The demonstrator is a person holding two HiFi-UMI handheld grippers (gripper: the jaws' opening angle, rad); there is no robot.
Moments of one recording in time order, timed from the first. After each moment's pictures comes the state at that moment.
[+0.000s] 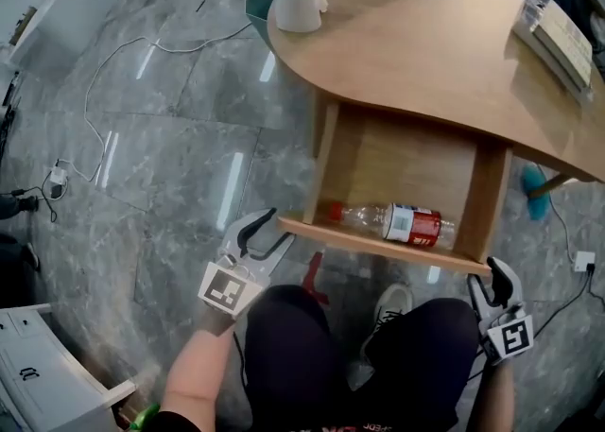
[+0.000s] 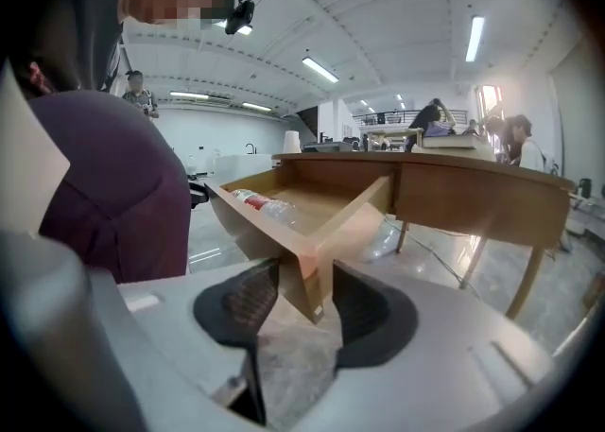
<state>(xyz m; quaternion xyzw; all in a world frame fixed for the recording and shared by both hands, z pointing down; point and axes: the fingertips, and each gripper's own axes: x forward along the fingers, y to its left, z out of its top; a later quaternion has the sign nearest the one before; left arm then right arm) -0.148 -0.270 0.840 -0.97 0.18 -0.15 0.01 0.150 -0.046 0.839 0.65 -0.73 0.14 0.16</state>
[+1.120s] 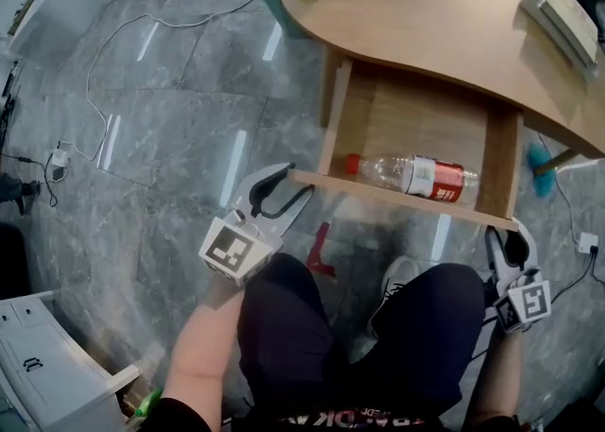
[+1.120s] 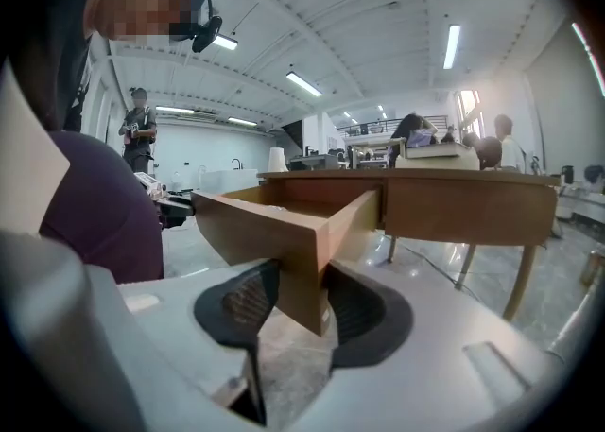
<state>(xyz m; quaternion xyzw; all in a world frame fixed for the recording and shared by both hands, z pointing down) -0.138 -0.270 0.814 -0.98 0.16 -0.11 -0.01 0.155 -0.063 0.819 0.68 -0.71 0.14 0.11</state>
